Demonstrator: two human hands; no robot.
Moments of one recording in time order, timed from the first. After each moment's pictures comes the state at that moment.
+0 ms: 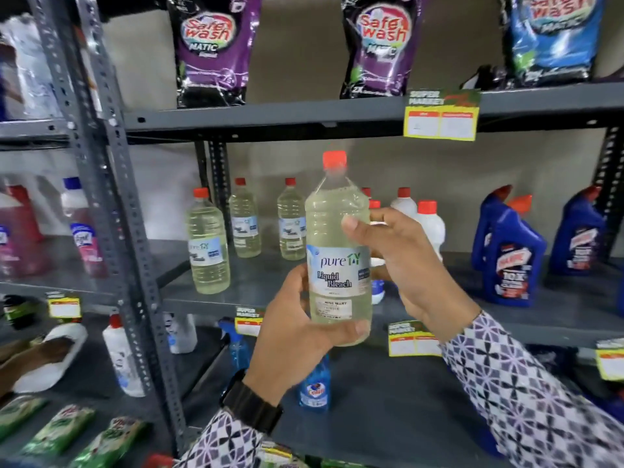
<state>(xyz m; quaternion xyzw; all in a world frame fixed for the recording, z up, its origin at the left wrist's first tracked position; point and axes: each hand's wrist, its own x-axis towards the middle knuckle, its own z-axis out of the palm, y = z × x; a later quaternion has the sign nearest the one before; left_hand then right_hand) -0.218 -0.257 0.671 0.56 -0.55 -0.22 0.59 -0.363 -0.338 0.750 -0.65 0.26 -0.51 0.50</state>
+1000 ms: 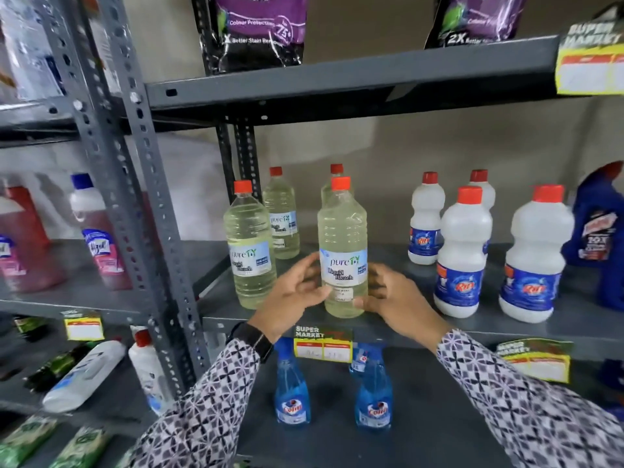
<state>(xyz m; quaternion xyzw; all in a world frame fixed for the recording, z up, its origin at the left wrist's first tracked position) 0.006 -0.375 0.639 0.57 -0.58 -0.31 0.49 -0.202 -0.464 0.623 -0.77 0.36 -0.36 0.37</state>
